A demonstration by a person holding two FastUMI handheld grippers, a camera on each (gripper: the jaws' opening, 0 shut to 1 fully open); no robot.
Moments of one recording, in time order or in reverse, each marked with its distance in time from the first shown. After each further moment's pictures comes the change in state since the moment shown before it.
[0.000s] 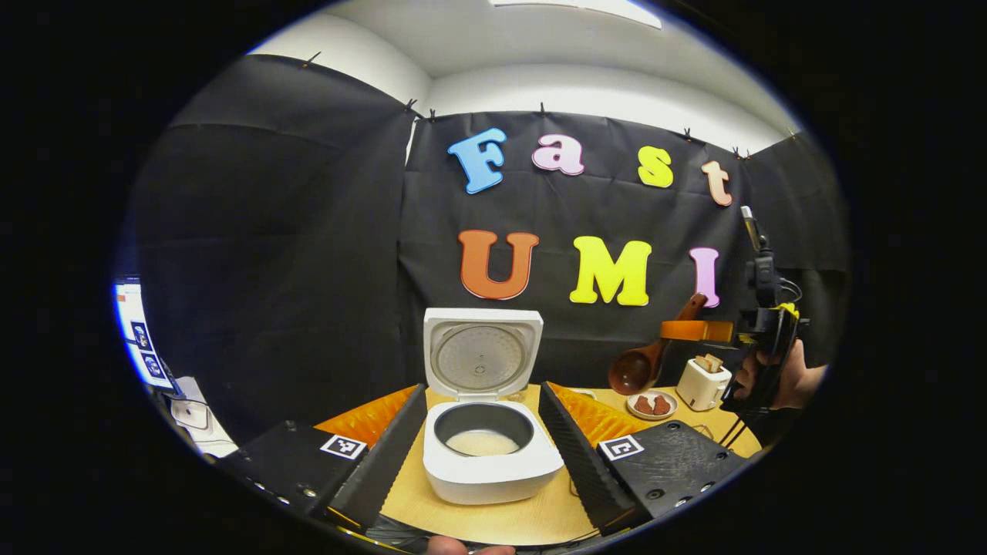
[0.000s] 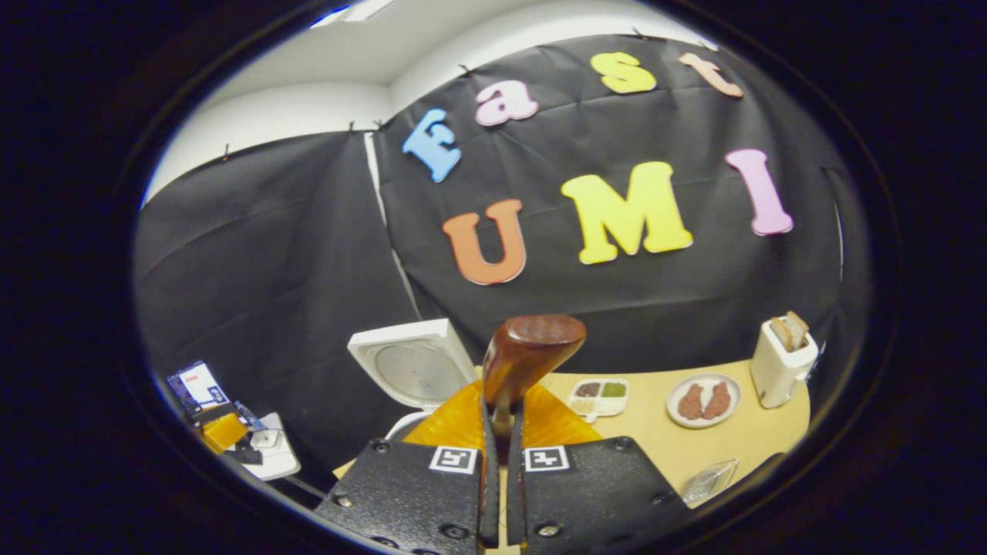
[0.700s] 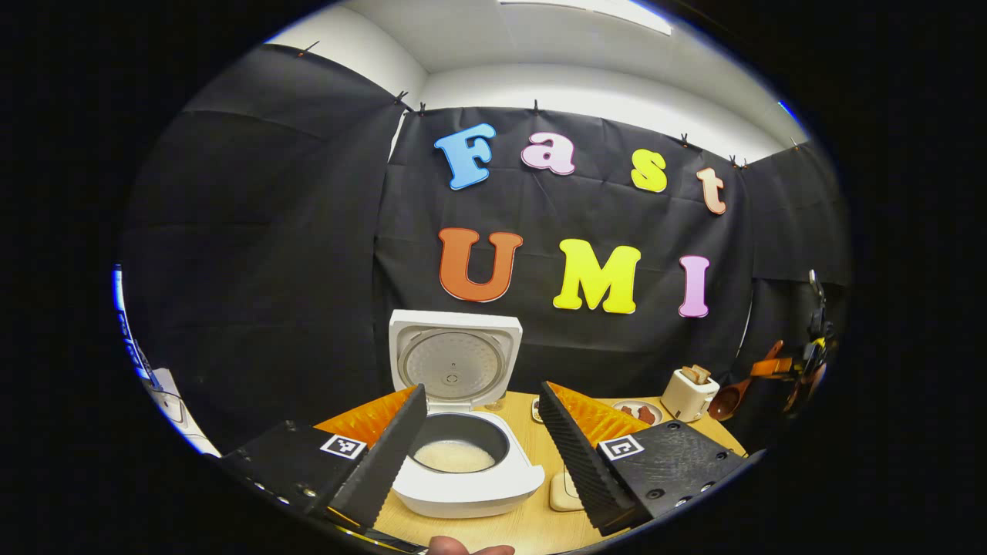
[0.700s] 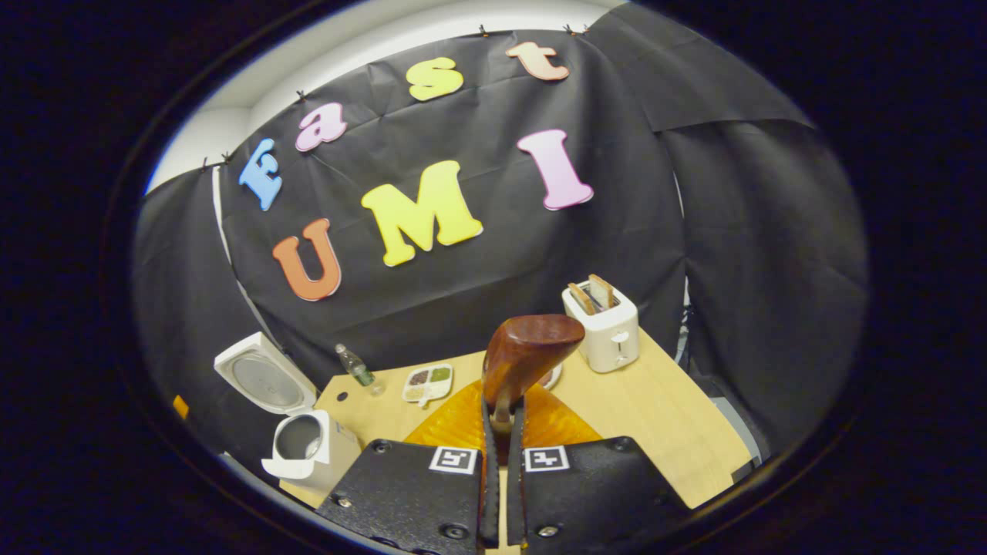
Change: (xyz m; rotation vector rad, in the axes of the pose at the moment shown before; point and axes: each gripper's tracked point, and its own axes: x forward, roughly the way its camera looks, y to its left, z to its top) left arm 0.043 -0.022 0.002 -0.053 -0.004 -0.052; right arm -0.129 -0.237 -0.045 0.193 0.011 -0.519
